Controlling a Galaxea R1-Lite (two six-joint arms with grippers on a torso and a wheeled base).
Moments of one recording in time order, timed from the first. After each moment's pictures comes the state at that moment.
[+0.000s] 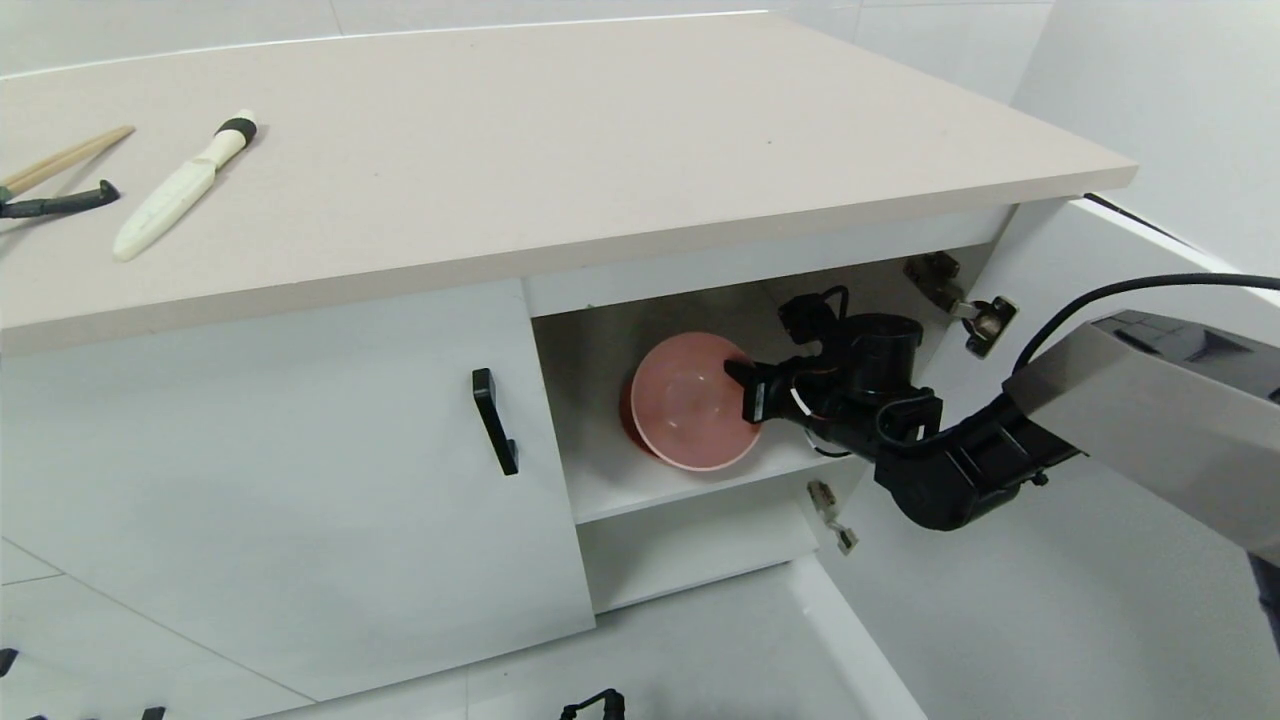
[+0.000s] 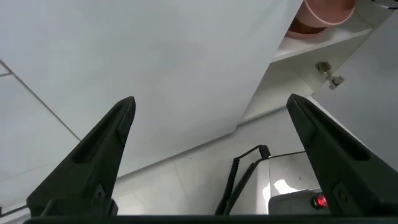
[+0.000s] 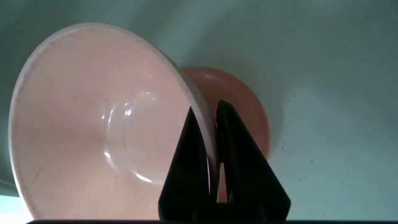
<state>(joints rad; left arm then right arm) -0.08 0.15 0.00 -0.07 -0.12 -0.01 0.44 2.31 -1.12 -1.00 0.17 0.10</state>
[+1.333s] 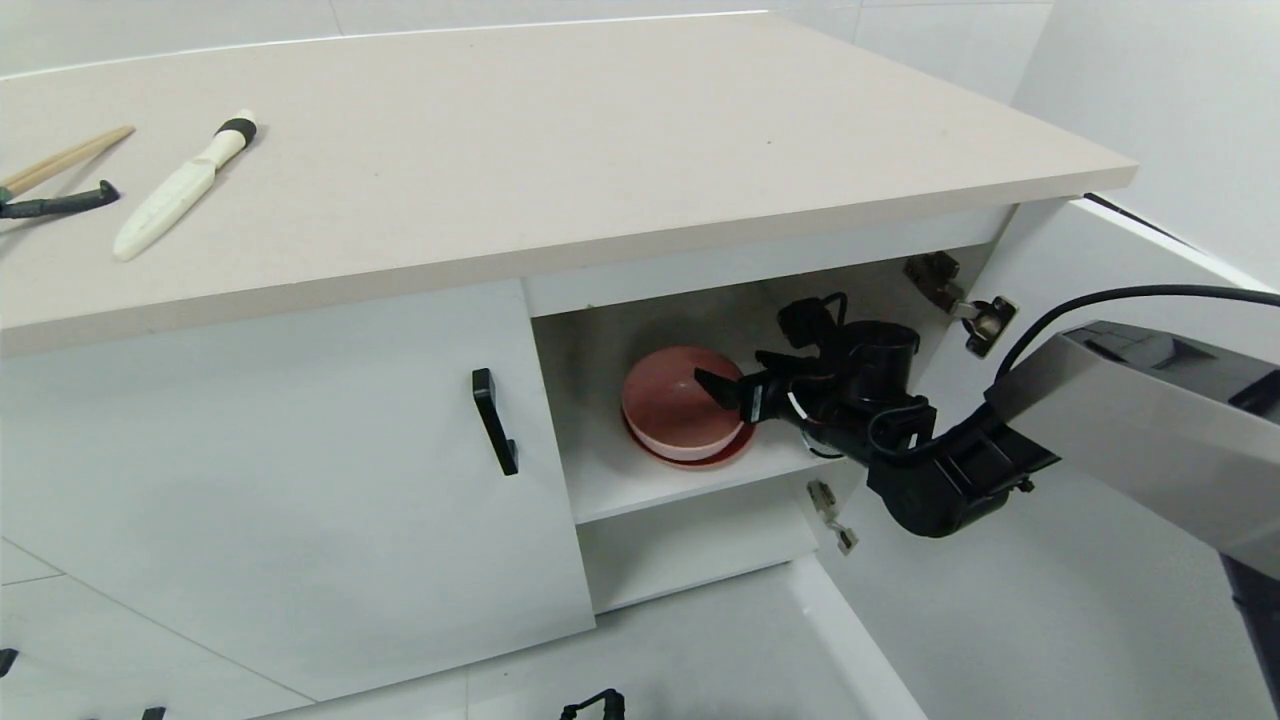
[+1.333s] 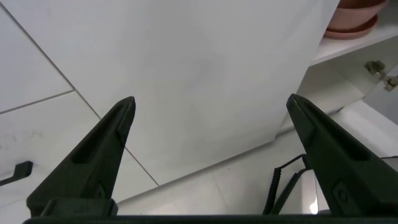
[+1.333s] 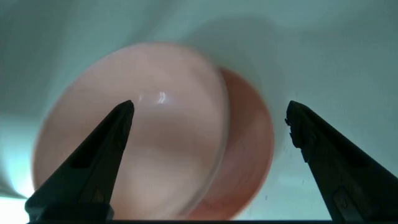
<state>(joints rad) -0.08 0.09 0.00 -0.07 0.00 0.13 0.44 2.34 -1.12 -1.09 0.17 0.09</state>
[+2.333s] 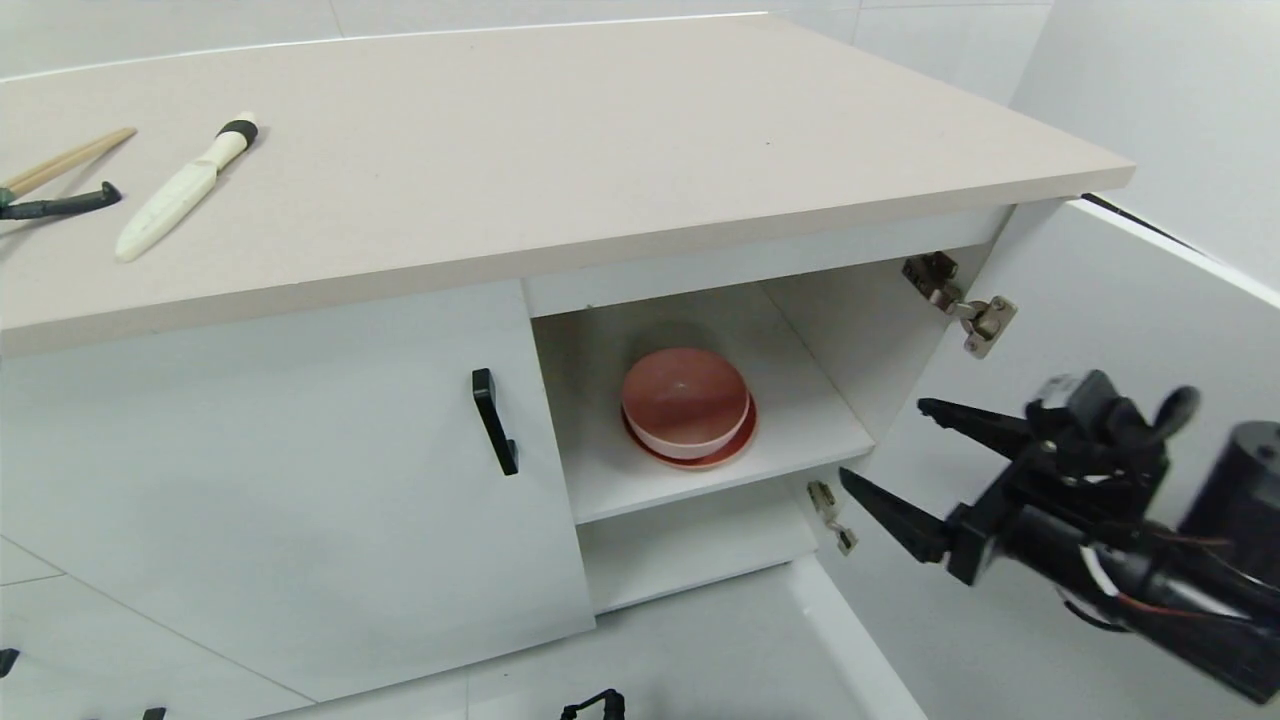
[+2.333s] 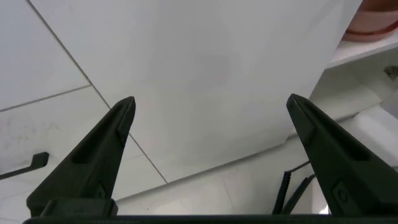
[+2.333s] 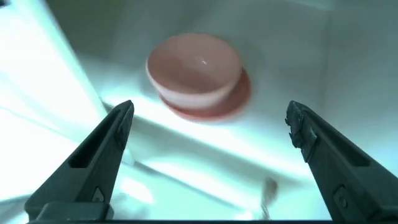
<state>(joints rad) -0.08 0.09 0.00 -0.07 0.04 0.11 0.47 1.62 -0.18 -1.34 0.14 -0.18</state>
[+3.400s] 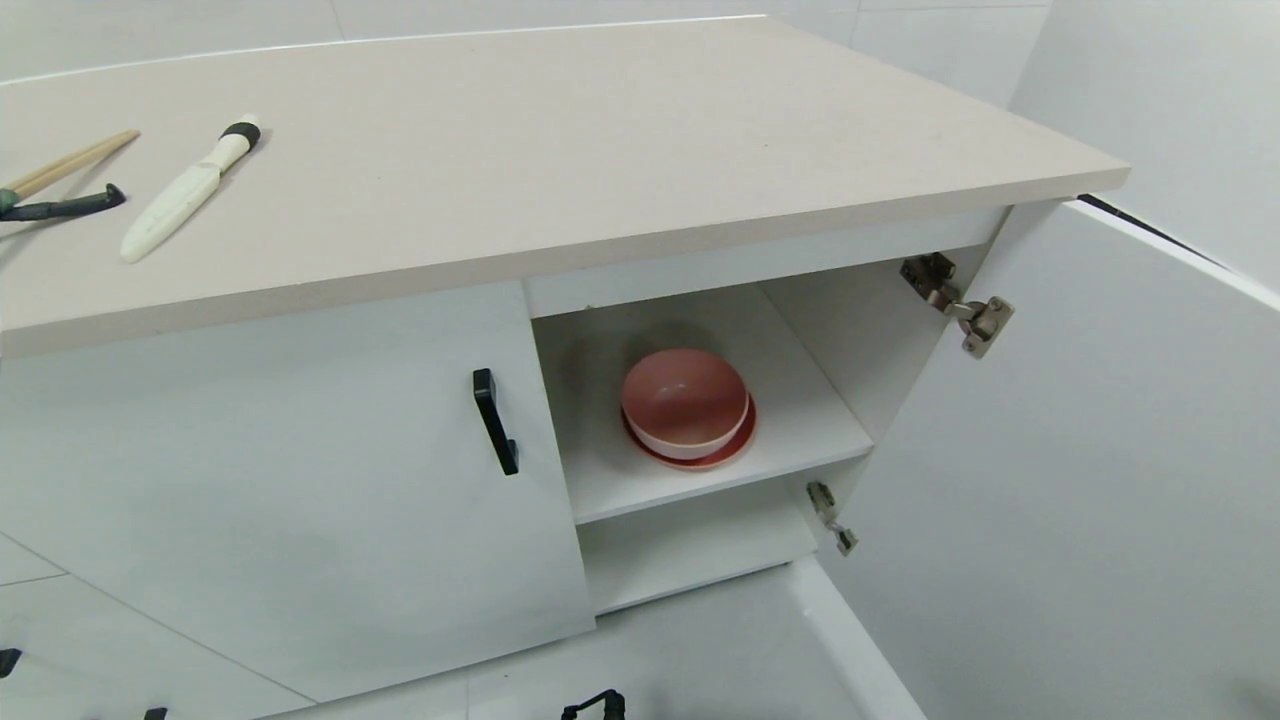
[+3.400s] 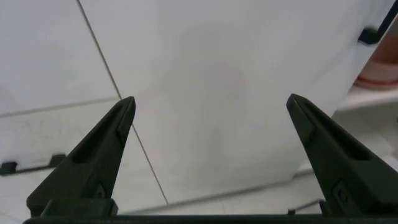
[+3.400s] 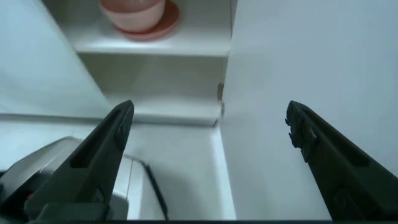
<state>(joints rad) 0.00 0.01 0.00 -0.02 0.00 0.03 0.09 0.27 -0.01 -0.10 0.22 -0.07</state>
